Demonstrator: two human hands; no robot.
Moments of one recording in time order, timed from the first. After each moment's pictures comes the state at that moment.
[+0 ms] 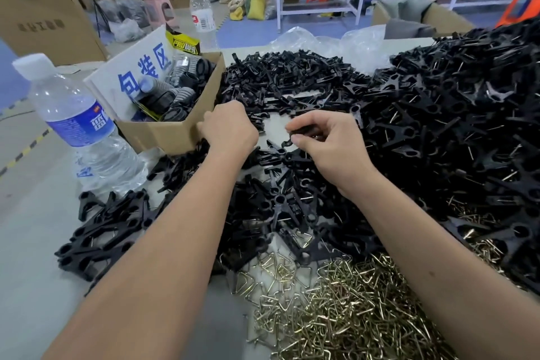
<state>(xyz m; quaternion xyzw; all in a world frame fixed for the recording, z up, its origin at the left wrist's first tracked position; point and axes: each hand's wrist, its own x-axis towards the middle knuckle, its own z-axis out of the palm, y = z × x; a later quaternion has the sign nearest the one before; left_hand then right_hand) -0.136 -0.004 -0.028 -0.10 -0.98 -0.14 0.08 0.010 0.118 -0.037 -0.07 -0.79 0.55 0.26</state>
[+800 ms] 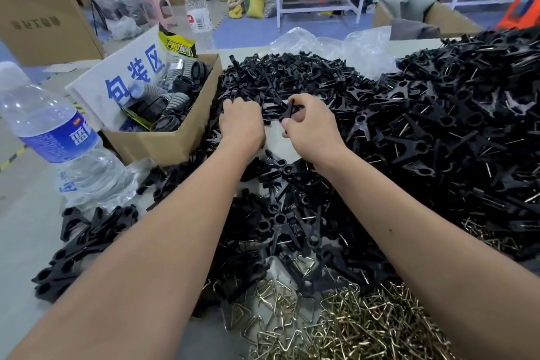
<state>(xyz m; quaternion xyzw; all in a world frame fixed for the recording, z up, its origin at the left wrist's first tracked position) -0.186 0.037 -0.045 -0.19 -0.98 -0.04 0.06 -0.064 0.123 -0.026 -0.20 -0.82 0.51 0.19</state>
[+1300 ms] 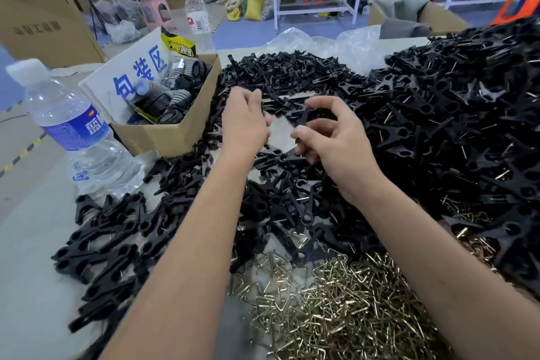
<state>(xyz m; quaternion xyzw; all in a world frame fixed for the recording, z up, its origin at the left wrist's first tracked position) -0.100 0.010 -0.018 -0.14 -0.77 -0.62 -0.01 0.020 0.120 -0.034 -0.09 -0.69 0.67 0.25</state>
